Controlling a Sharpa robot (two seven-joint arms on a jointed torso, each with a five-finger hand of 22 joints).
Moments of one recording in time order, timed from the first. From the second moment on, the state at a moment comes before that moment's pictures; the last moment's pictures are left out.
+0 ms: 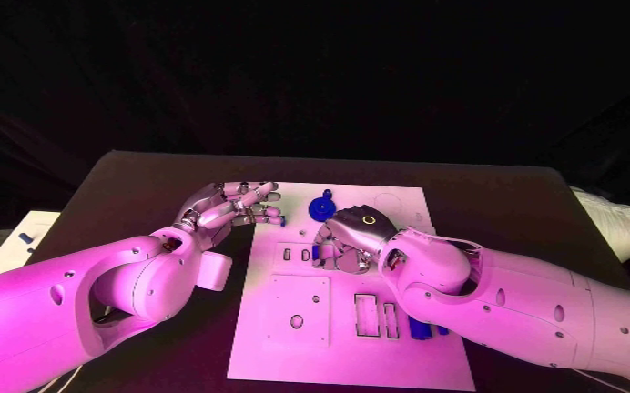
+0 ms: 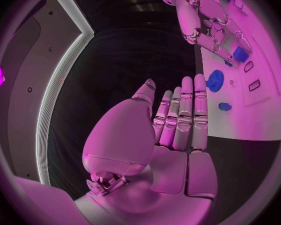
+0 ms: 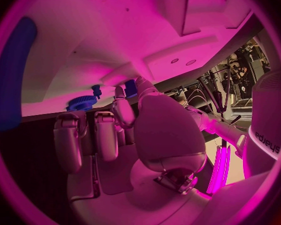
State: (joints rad) left arm 1.16 -0.99 -0.01 1.74 0.00 -0.35 0.37; left_hand 1.41 0.01 0.04 0.14 0.13 0.95 0.22 0.09 0.07 1.05 0.16 0.08 0.07 1.17 0.10 0.19 0.28 0.17 1.00 0.20 0.43 0.21; right arm 1.08 -0.70 0.01 1.62 -1.87 -0.32 -0.24; right_hand 1.32 -0.08 0.02 0.24 0.26 1.11 0.11 0.07 0.12 1.41 0.03 1.08 1.27 1.47 -0.05 1.50 1.31 0.01 1.47 0.07 1.55 1.31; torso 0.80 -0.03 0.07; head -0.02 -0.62
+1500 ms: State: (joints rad) left arm 1.15 -0.97 -0.01 1.72 0.00 -0.35 0.35; left_hand 1.42 0.02 0.06 0.12 0.13 0.95 0.22 0.09 0.07 1.06 0.15 0.08 0.07 1.20 0.09 0.19 0.30 0.17 1.00 0.20 0.45 0.22; right arm 1.10 -0.85 0.03 1.76 -1.74 -0.58 -0.14; right_hand 1.24 -0.13 -0.11 0.29 0.21 0.96 0.15 0.06 0.11 1.40 0.06 1.09 1.28 1.47 -0.01 1.48 1.31 0.01 1.46 0.10 1.54 1.31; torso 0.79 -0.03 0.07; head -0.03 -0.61
